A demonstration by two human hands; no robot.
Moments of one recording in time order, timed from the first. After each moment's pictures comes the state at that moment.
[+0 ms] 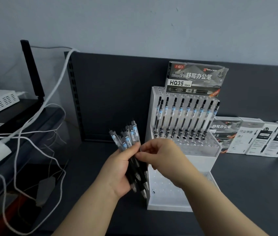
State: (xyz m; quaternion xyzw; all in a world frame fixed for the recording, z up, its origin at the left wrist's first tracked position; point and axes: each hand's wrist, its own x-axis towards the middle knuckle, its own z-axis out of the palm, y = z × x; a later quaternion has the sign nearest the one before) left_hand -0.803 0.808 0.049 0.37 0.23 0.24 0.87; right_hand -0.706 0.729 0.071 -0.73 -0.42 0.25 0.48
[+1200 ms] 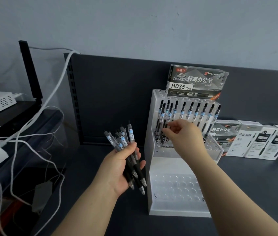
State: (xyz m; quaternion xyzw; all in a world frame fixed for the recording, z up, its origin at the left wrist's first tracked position) left_hand -0.801 0.823 0.049 0.33 0.28 0.28 0.86; right_hand -0.648 0.745 0.080 -0.83 -0.35 -0.05 0.44
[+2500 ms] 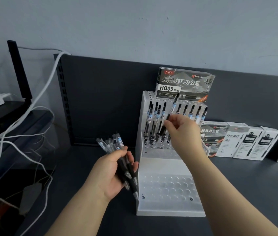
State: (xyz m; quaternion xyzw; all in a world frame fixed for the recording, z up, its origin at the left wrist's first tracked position) left_hand -0.793 0.809 0.052 0.28 0.29 0.26 0.88; right_hand -0.627 0.732 0.085 -0.80 -0.35 -0.08 0.49
